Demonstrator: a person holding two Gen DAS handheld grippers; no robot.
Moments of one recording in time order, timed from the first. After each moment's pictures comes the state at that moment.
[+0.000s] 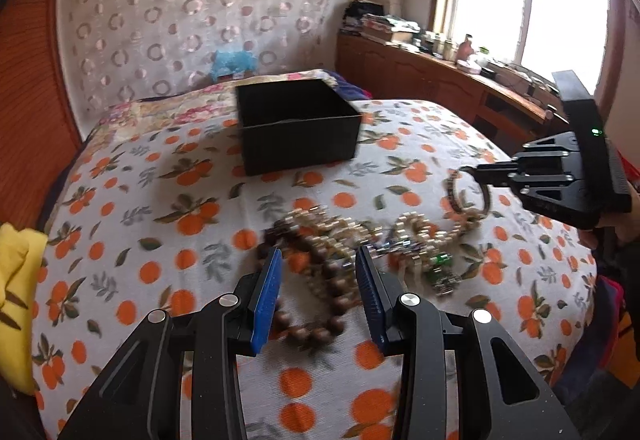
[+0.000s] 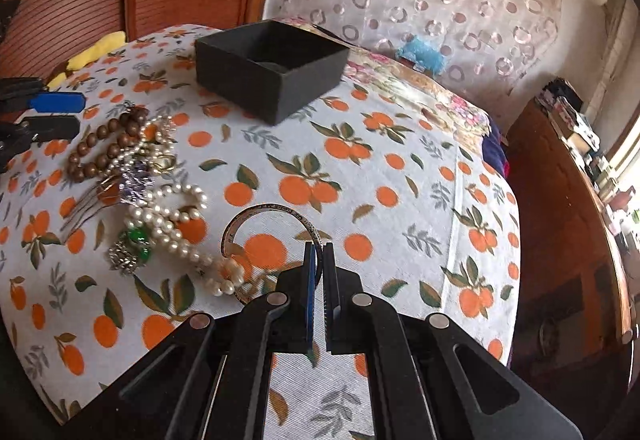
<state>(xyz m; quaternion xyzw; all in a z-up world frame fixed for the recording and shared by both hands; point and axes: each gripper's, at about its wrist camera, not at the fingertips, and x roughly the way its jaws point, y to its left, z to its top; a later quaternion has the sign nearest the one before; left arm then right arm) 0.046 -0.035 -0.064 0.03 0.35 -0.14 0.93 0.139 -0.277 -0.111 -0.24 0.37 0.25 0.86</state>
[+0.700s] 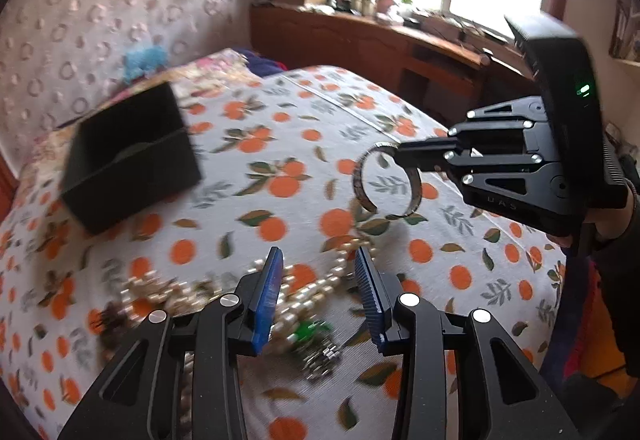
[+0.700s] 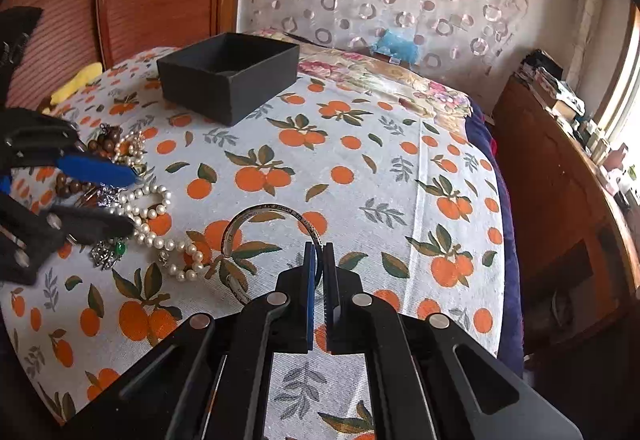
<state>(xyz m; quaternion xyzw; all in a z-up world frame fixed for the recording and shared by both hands) 0.097 -0.144 -0.078 0.09 0.40 -0.26 0.87 0.143 -0.318 -0.110 -0.17 0.37 0.22 0.88</state>
